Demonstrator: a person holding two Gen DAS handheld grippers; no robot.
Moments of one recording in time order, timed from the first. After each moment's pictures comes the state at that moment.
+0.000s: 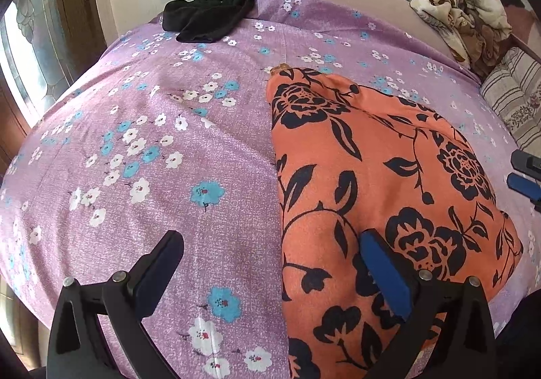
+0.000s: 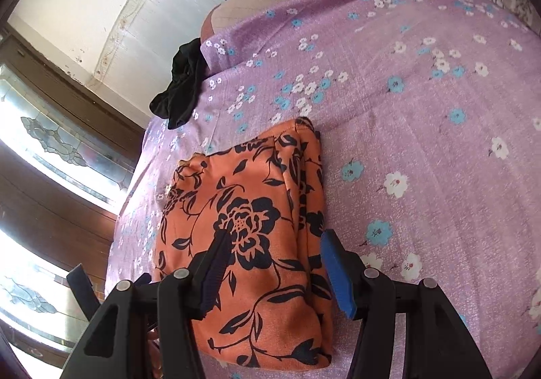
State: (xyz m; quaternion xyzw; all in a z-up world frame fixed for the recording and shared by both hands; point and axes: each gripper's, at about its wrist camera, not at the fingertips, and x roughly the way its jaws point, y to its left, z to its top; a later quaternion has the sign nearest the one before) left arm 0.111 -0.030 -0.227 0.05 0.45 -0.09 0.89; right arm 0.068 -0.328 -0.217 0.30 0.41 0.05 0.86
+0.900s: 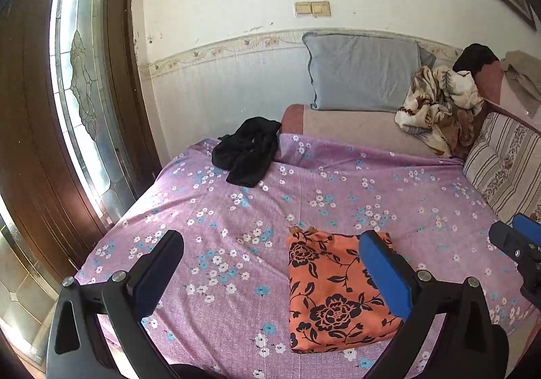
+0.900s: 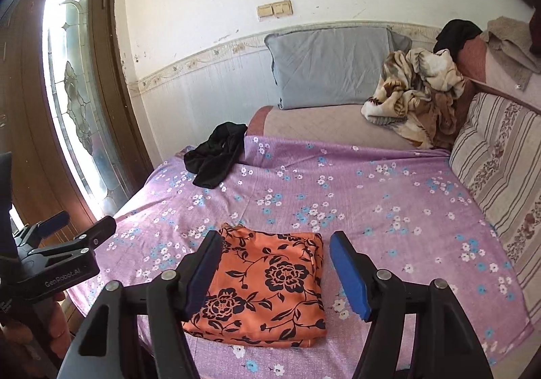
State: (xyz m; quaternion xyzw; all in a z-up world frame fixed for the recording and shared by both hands) left arm -0.016 -0.027 0.014 0.07 0.24 -0.05 0.97; right arm -0.072 -0.236 -0.023 0.09 0.23 -0.02 0.97
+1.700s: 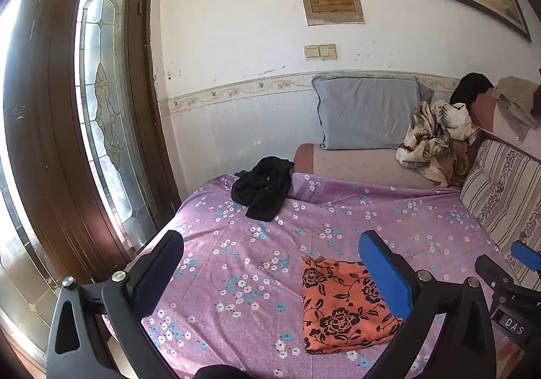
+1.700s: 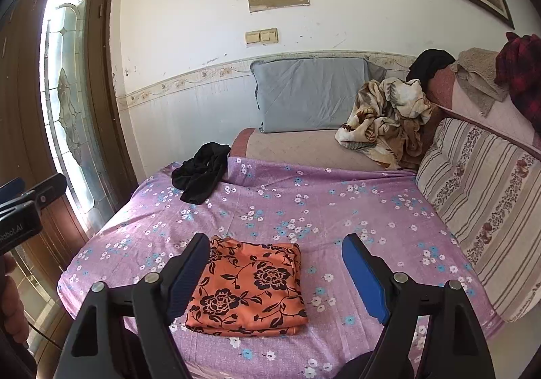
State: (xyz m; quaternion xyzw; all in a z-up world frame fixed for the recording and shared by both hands) left arm -0.087 -0.004 0.086 0.07 0.18 -0.03 0.98; right arm -0.136 -0.213 0.023 0.07 0.21 -0.08 0.97
